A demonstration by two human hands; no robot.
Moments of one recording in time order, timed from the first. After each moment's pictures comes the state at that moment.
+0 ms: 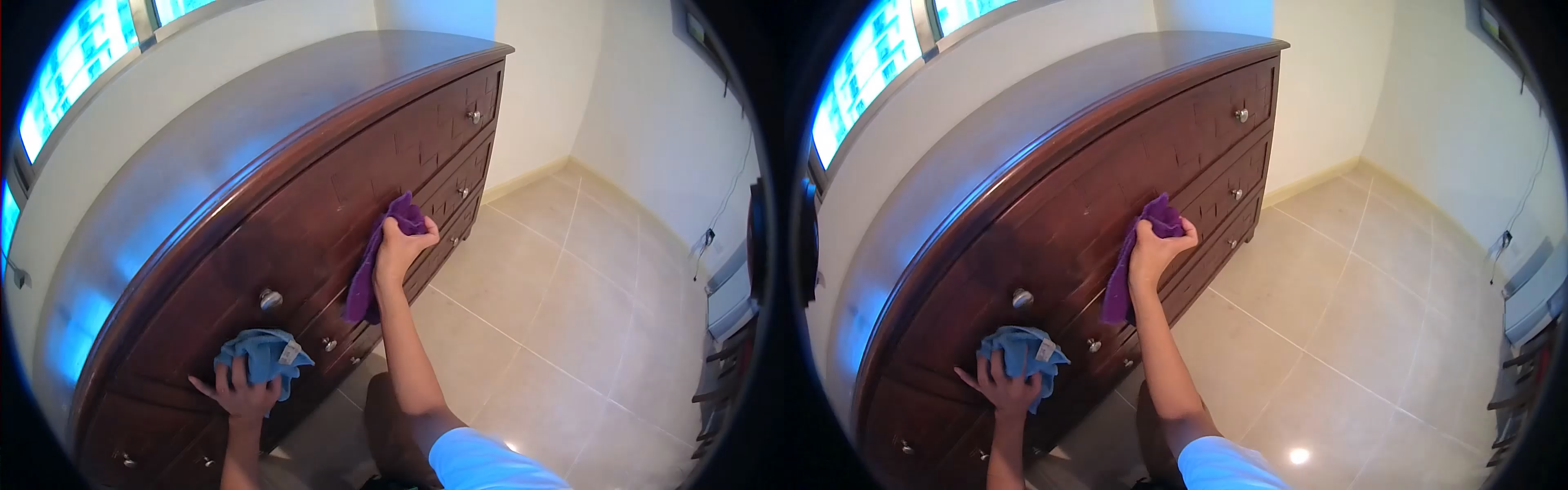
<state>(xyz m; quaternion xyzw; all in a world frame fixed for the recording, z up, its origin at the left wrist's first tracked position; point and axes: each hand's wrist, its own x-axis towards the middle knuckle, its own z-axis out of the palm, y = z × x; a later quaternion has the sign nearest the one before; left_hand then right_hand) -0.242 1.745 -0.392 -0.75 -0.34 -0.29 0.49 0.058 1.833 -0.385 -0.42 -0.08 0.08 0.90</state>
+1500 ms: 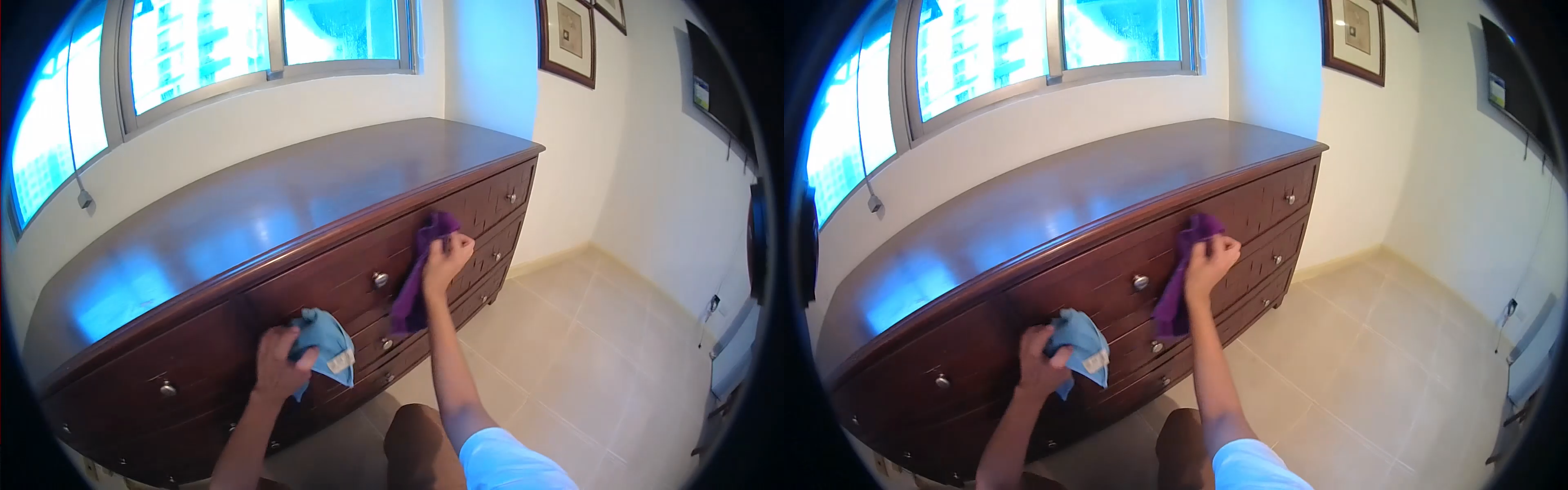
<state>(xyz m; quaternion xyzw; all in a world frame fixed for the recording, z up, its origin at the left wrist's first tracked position) -0.310 1.725 -0.338 -0.85 -0.25 -0.40 0.23 0.008 1.798 -0.310 -0.50 -0.33 -0.23 0.77</state>
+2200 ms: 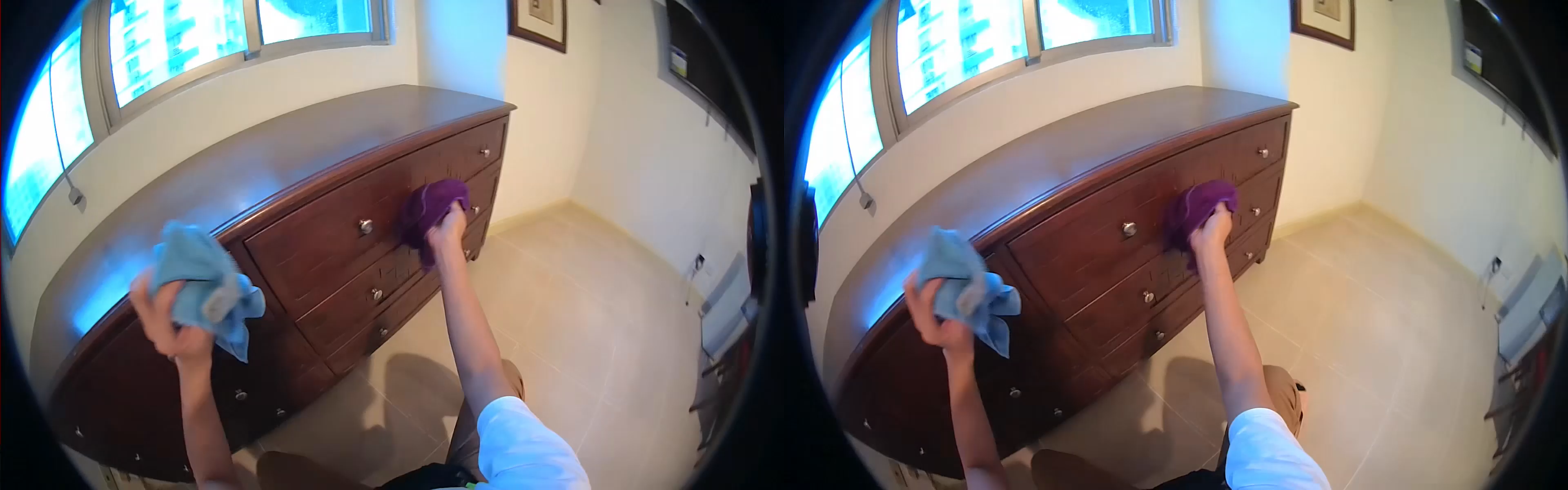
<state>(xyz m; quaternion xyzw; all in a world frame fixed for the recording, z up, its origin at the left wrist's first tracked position) -0.381 1.656 -0.207 -0.72 -0.25 -0.56 0.34 0.050 1.768 -0.317 -0.02 -0.11 0.43 0.89</state>
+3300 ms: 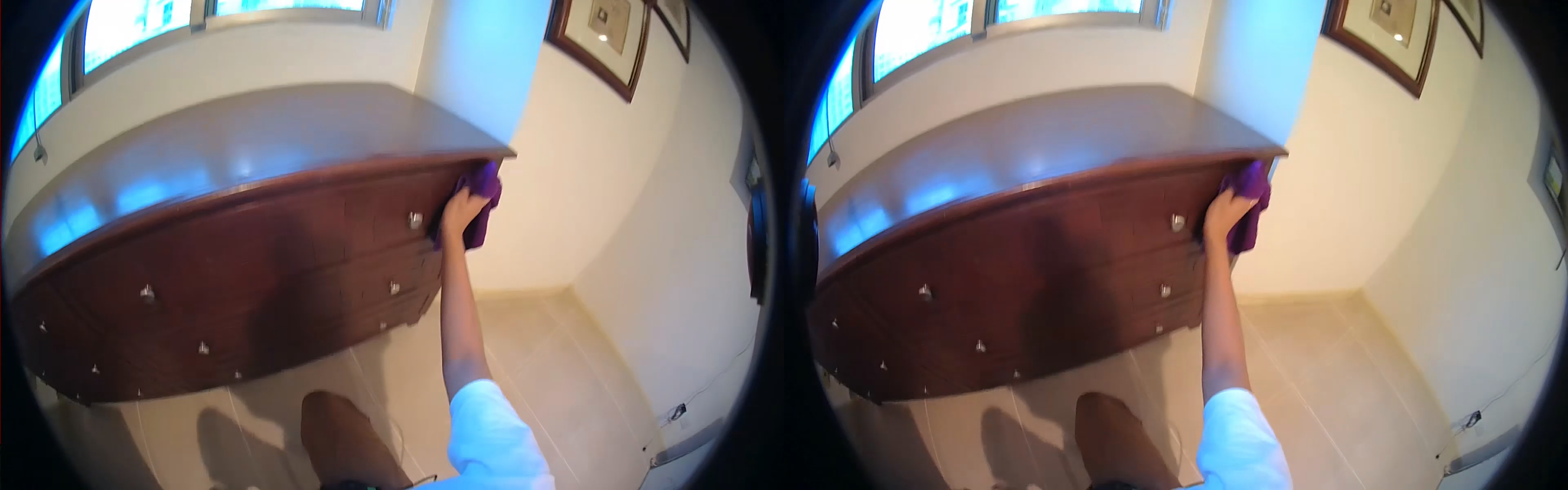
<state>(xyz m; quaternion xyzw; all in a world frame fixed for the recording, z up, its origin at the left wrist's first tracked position) -0.092 1.568 -0.306 -0.44 -0.61 -0.66 0.04 0.433 1.954 -0.279 -0.42 -0.40 -0.18 0.79</state>
